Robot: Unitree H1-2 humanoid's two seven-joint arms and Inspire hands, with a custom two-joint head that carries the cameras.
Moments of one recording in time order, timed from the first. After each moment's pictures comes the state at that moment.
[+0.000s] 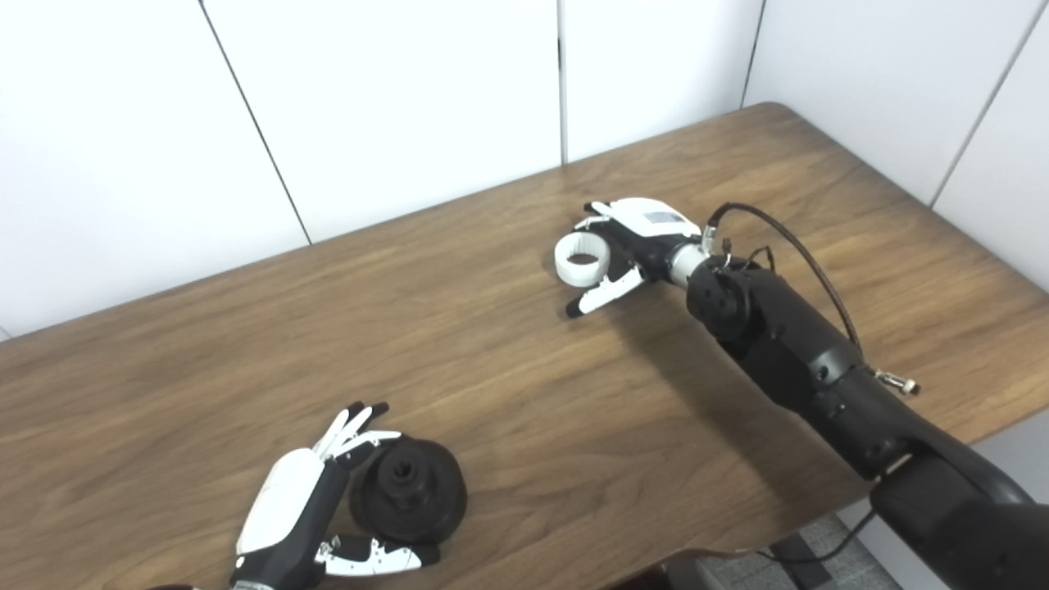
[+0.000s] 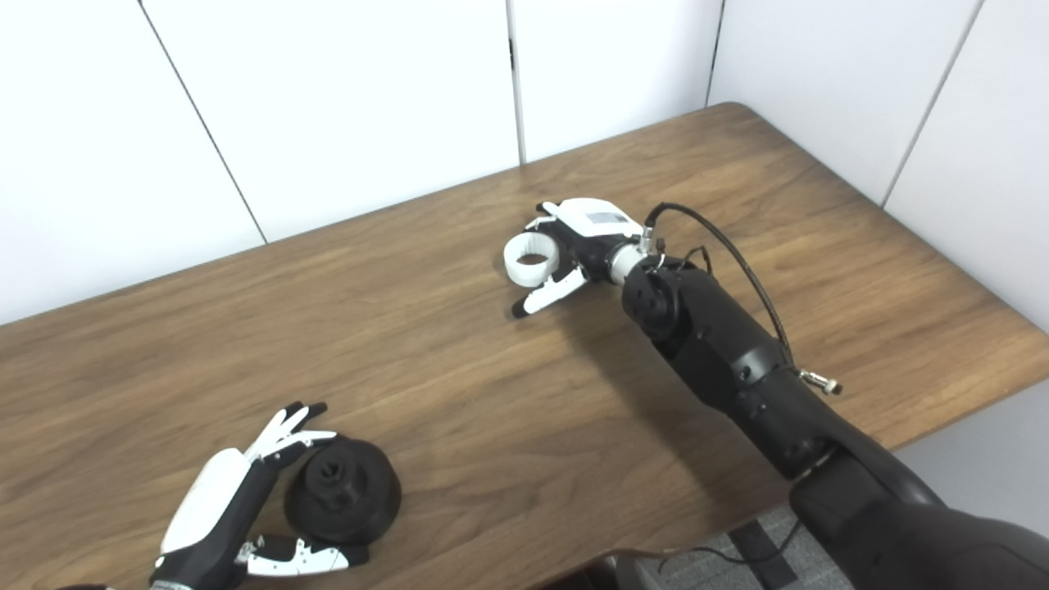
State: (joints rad) left arm -0.02 0.27 -0.32 -0.19 0.59 -0.05 -0.23; right arm -0.45 -0.51 0.22 0.21 -0.74 0.22 0.23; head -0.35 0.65
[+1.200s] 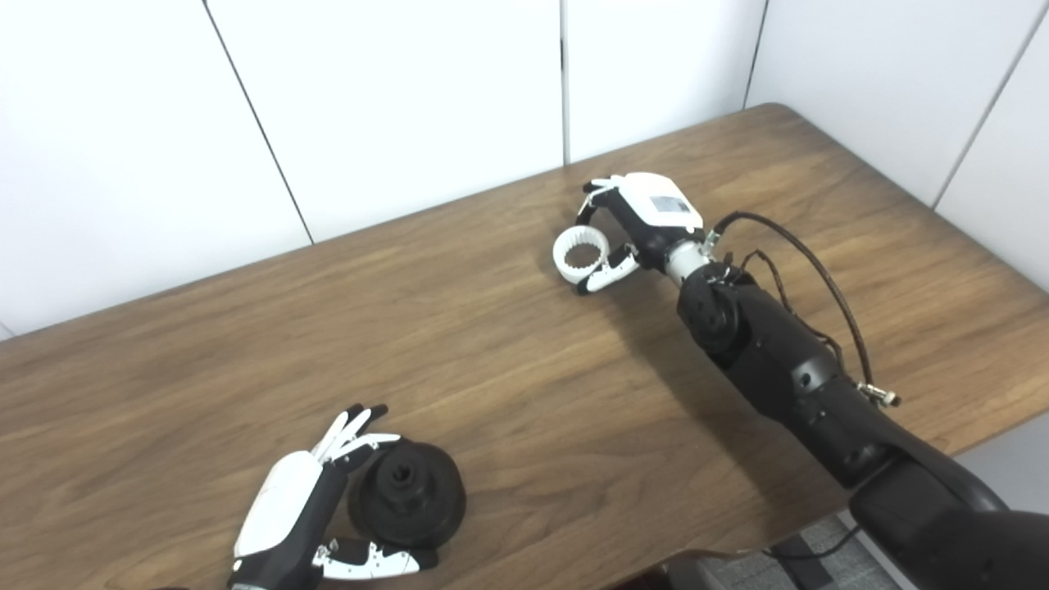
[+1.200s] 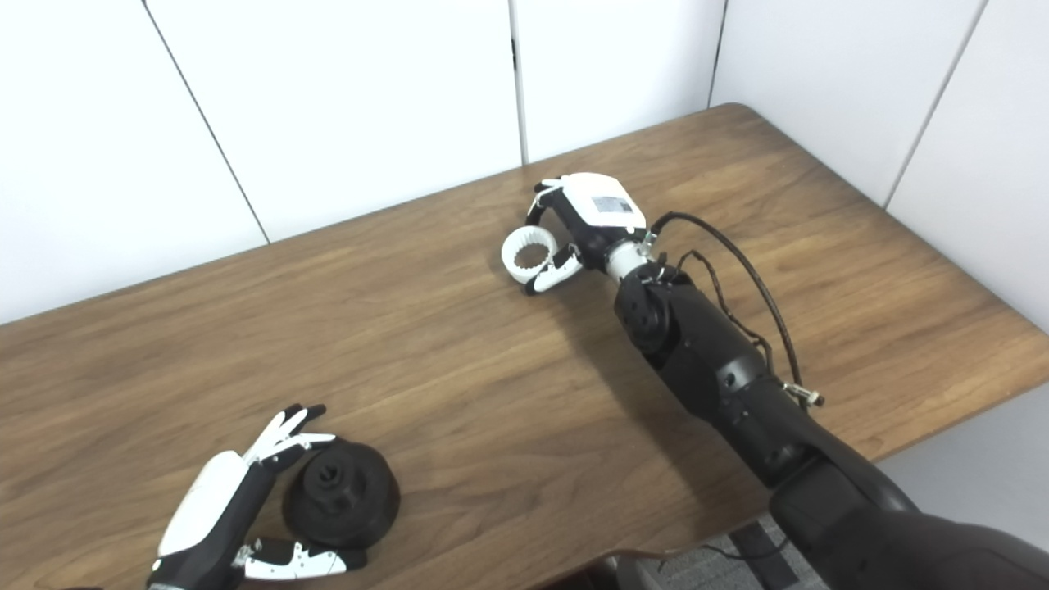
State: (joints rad) left arm -0.02 0.28 -0.32 -0.20 0.58 -0.06 -0.24; right arm -0.45 -0.46 0.20 0.32 -0.72 0.13 -0.11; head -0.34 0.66
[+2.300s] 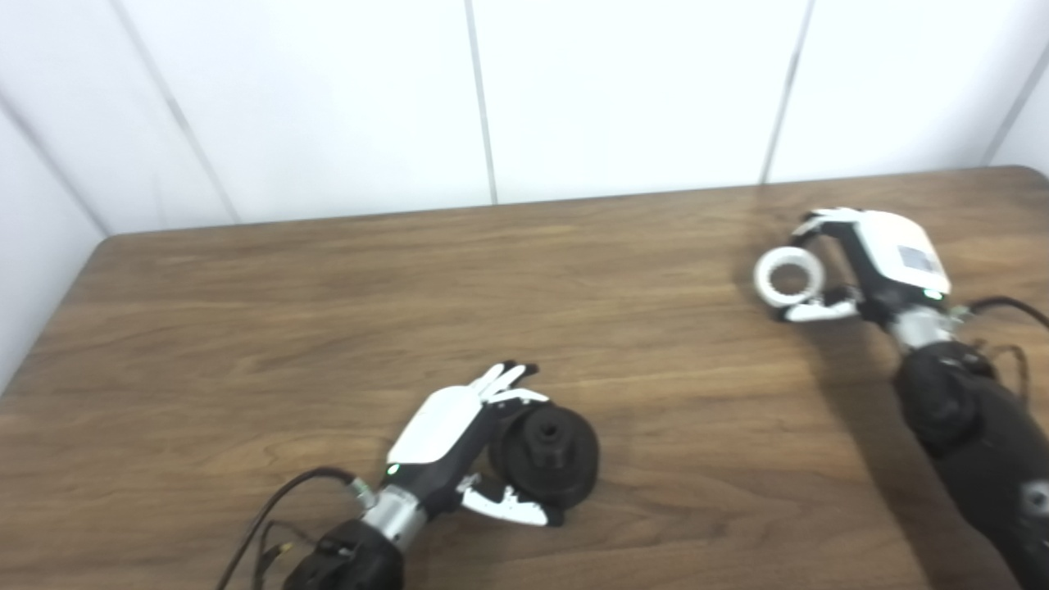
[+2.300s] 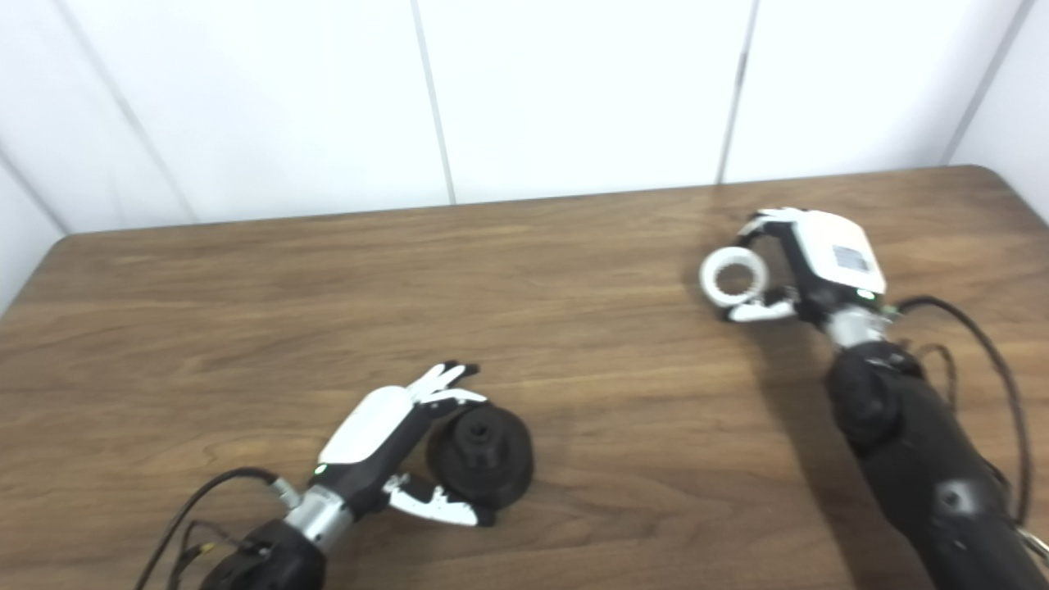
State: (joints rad) left arm -0.04 0.21 -0.36 -0.21 0.69 0.04 -0.24; right arm -0.38 -0.52 0.14 0.30 -0.66 0.00 -0.20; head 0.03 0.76
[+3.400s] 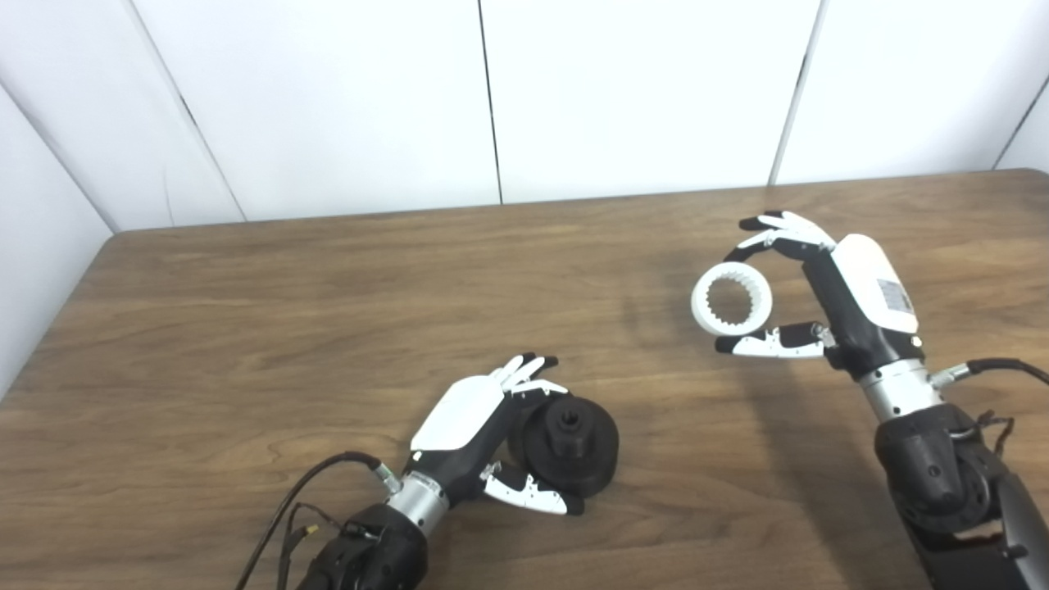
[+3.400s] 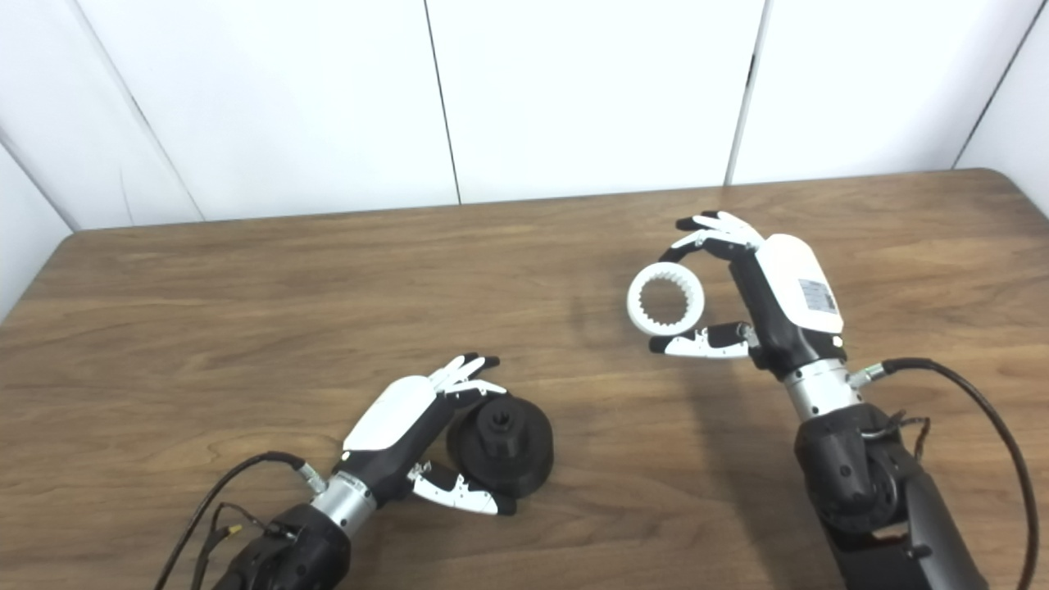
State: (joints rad) left arm -0.06 0.19 -0.37 -0.19 0.71 0.06 -0.24; right arm -0.16 -0.37 0.10 -0.22 -0.59 -0.02 -0.04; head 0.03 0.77
